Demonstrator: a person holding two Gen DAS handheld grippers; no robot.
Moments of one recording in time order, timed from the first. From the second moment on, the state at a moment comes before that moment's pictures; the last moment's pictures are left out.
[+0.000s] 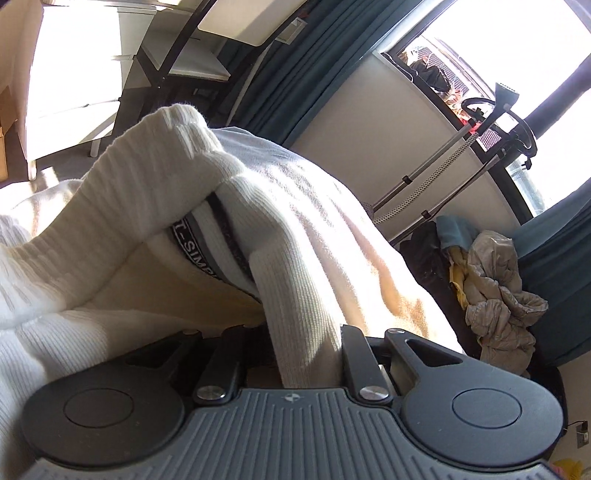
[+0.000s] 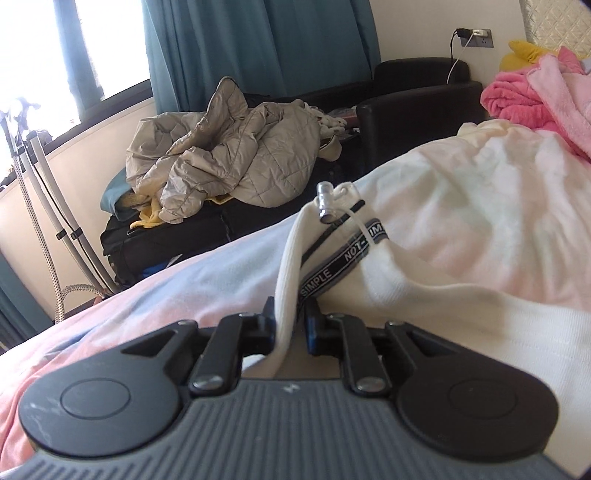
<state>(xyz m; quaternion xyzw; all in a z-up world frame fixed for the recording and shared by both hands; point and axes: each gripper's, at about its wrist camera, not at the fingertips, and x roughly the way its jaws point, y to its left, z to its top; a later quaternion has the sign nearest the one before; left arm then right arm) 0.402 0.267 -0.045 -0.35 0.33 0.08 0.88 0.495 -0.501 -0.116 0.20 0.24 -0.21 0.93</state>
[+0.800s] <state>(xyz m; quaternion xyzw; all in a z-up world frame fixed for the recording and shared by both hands) 0.202 0.281 -0.082 -0.55 0.22 0.08 0.80 0.263 -0.549 -0.136 0.49 0.22 -0.13 0.83</state>
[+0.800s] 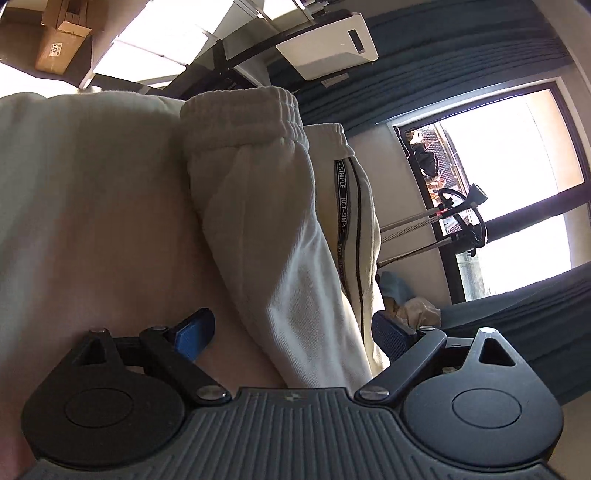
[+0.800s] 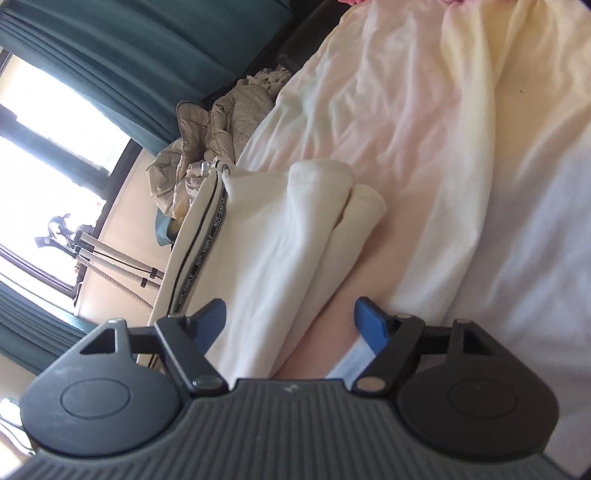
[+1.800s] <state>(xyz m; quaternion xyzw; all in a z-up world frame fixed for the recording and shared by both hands) 0.138 0.318 0.048 -0.47 0.23 0.11 0.85 0.170 -0.549 -0.048 0.47 0.15 -0.18 0.85</state>
